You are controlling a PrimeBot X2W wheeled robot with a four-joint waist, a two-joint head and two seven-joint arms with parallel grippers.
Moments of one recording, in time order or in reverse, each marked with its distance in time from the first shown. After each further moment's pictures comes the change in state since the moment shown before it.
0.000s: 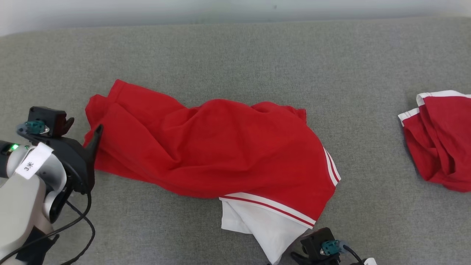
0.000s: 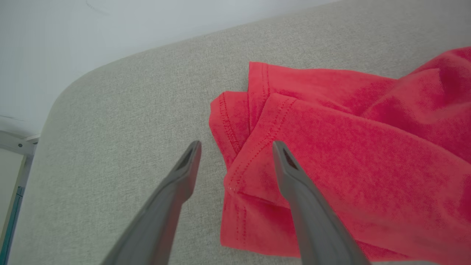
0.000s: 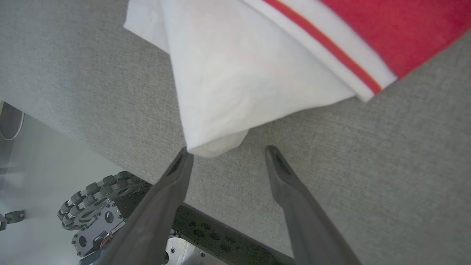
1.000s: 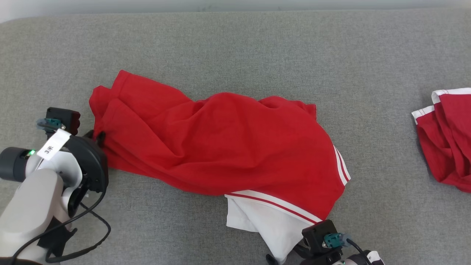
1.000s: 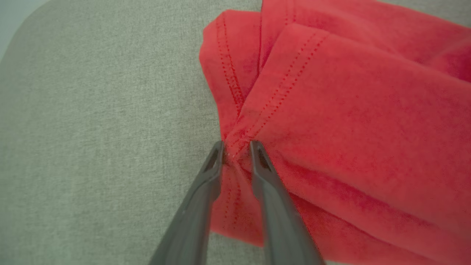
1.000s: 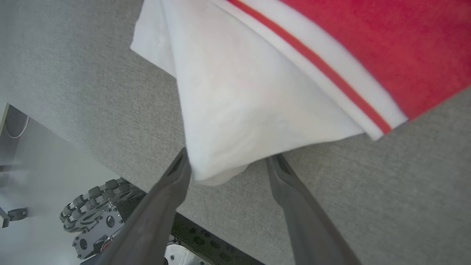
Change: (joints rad) left arm -0.075 -0.090 -0.015 0.199 -0.015 0.016 0.039; right arm -0.024 -0.003 -0.007 -0.029 -0.005 0.006 0.003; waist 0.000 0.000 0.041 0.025
